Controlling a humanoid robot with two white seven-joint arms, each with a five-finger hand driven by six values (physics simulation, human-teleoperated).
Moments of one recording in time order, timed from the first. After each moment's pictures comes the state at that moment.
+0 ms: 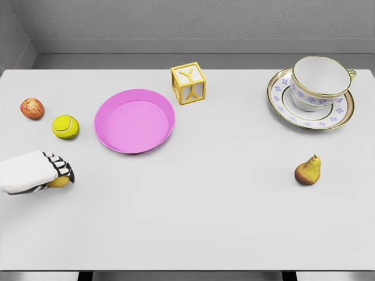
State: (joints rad) left arm 0.07 1.03 -0.14 -1.73 -0.63 -0.61 -0.35; right arm -0.02 0.00 0.00 0.06 0.01 0.09 0.01
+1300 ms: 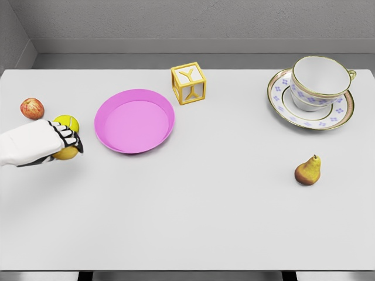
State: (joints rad) left arm -0.08 0.97 -0.14 -1.76 -0.57 -0.61 -0.35; right arm -0.02 0.00 0.00 0.06 0.01 0.09 0.01
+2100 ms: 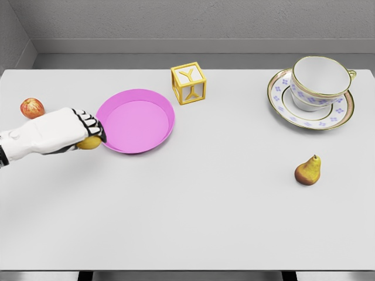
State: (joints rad) left arm -0.23 0.88 -0.25 -1.75 -0.58 -0.61 -0.36; right arm -0.02 0.00 0.00 0.06 0.01 0.09 0.01
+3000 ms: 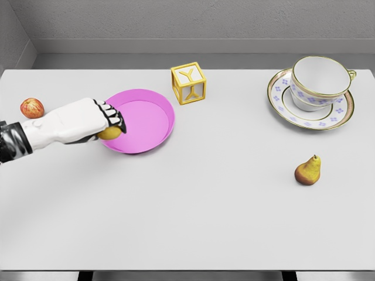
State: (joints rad) left arm -0.35 0.76 -0.32 -1.70 -0.61 -0.61 -0.38; right arm -0.02 0.00 0.00 0.06 0.01 0.09 0.01
